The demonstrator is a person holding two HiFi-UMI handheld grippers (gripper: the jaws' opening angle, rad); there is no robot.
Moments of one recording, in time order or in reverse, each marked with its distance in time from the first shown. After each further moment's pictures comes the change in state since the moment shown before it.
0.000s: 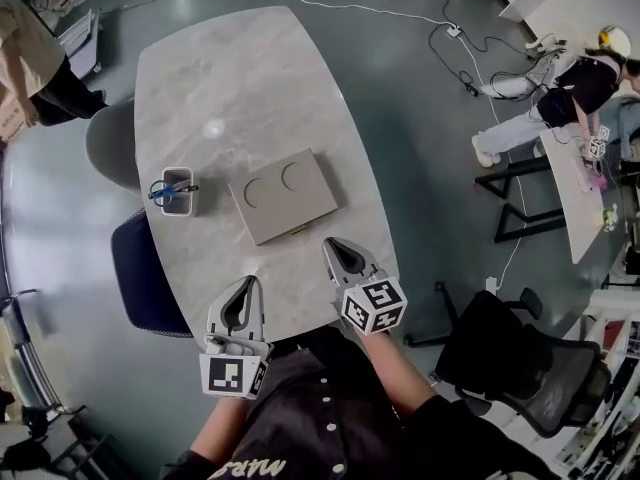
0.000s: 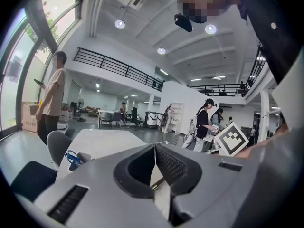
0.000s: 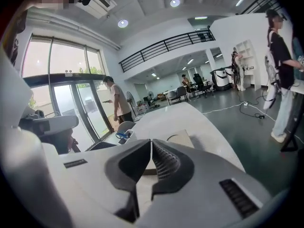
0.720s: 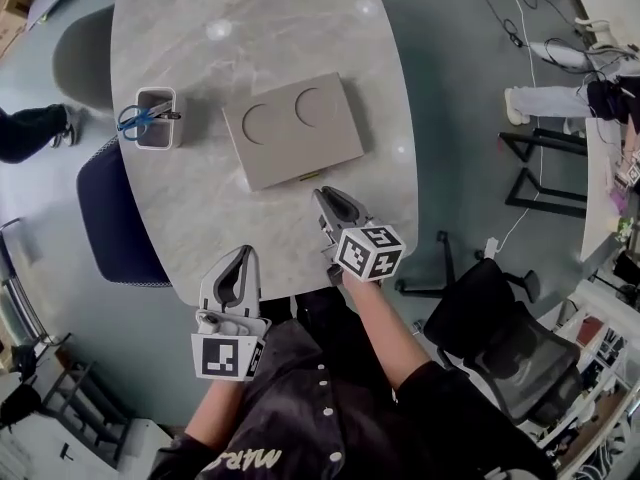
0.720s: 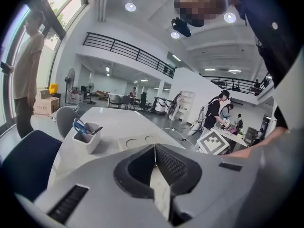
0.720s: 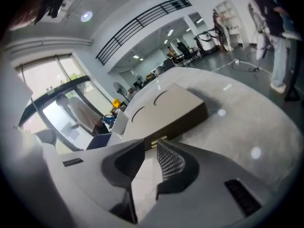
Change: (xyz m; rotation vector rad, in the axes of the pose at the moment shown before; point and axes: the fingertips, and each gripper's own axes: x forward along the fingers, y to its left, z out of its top) left arm 0.021 0.027 -0.092 -0.102 0.181 0.094; right arm 0.087 -0.038 -0.123 0.334 0.250 0.021
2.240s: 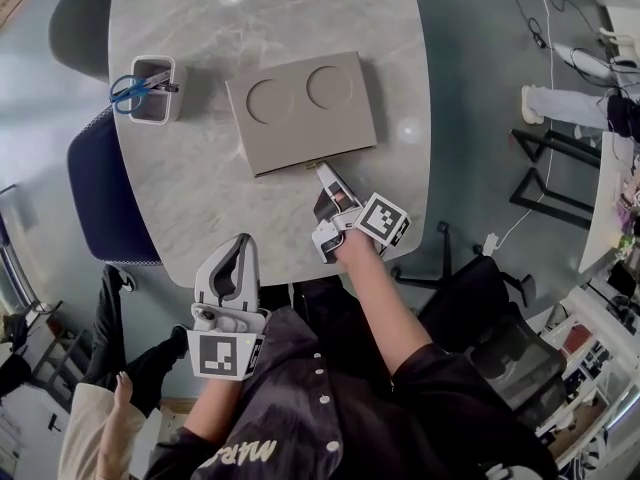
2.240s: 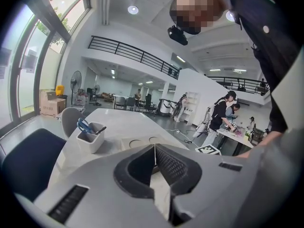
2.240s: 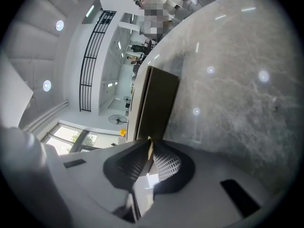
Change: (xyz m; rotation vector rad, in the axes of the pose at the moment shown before) left arm 0.006 0.003 -0.003 -0.013 -0.023 0.067; right arm 0.040 -0.032 -0.012 0.692 -0.077 0.170
